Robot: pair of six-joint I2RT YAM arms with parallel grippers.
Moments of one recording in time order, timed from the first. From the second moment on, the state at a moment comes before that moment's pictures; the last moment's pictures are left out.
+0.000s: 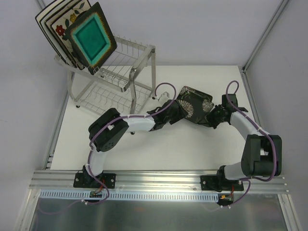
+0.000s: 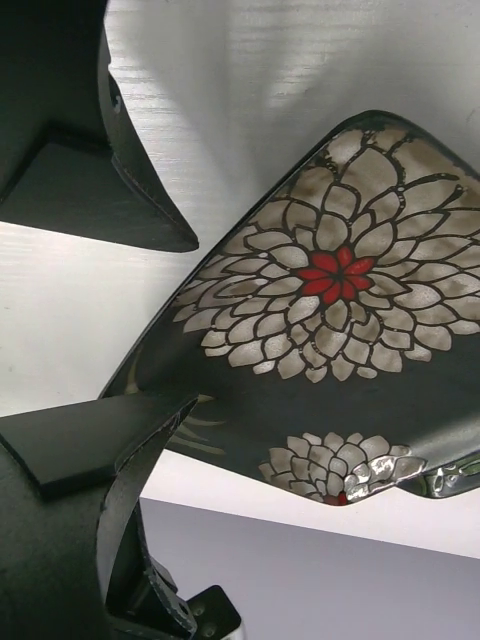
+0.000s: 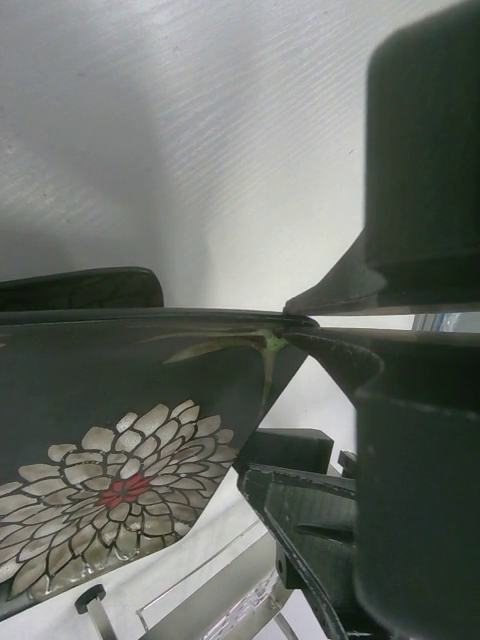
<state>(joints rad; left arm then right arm) -0.91 2.01 1.24 0.19 -0.21 -1.21 0.02 1.43 0.85 -0.54 -0.37 0.86</state>
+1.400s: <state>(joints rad) -0.89 2.02 1.05 0.52 -0.19 -1.36 0.02 1.21 0.81 -0.64 -0.38 0.76</state>
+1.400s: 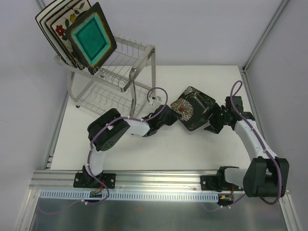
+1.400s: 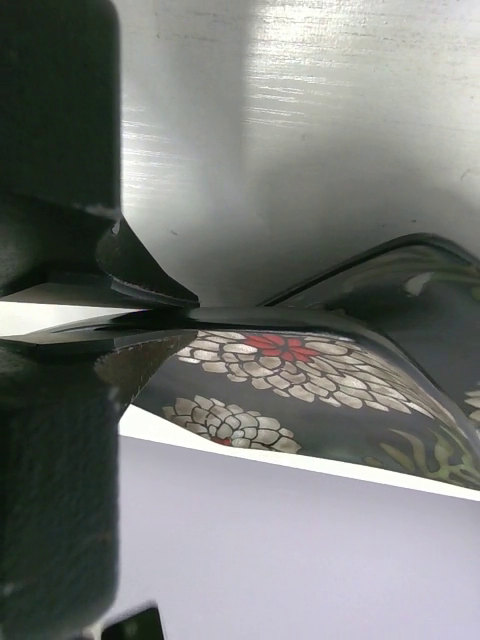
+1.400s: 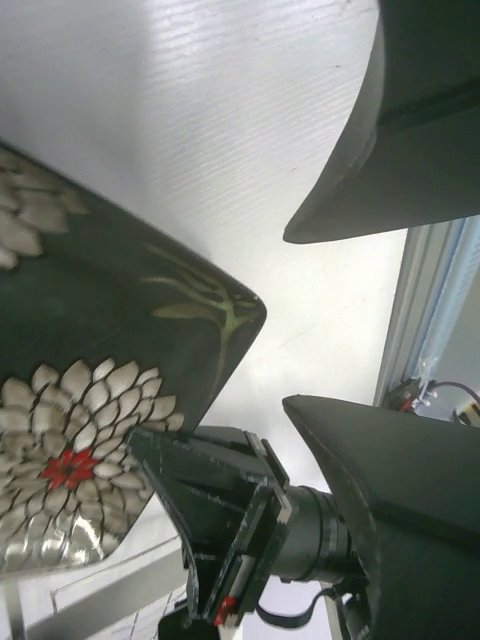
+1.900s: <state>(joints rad) -0.90 1.91 0.99 0.52 -0.19 -1.18 0.02 1.06 0.97 -0.78 -0.18 0.60</state>
